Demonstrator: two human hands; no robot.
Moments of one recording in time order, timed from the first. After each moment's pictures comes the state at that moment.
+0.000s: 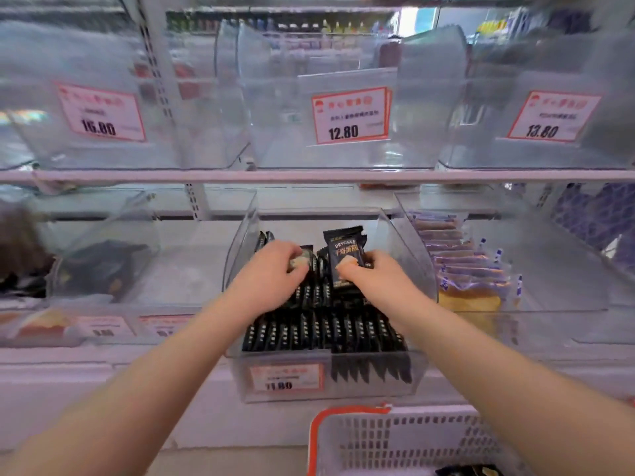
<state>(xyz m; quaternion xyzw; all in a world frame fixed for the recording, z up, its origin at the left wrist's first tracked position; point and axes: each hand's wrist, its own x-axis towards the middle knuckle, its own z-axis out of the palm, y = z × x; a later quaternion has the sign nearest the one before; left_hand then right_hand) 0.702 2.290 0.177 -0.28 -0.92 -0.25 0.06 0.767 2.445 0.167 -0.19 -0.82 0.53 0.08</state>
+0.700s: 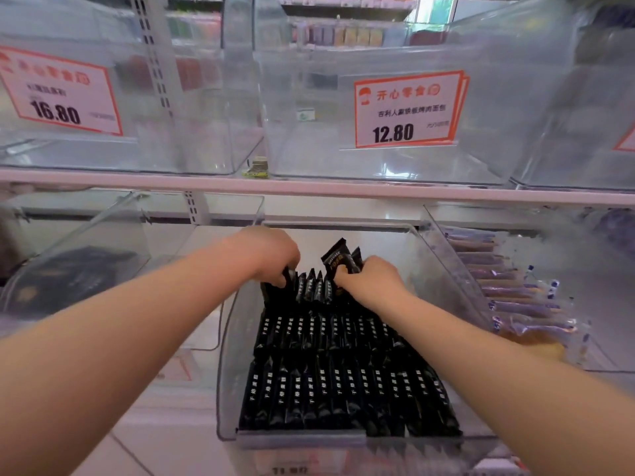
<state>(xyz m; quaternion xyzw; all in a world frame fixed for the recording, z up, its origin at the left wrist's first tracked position) 0.593 2.300 0.200 -0.36 -0.90 0.26 -0.07 0.663 2.447 0.144 -0.20 -0.90 0.37 0.04</state>
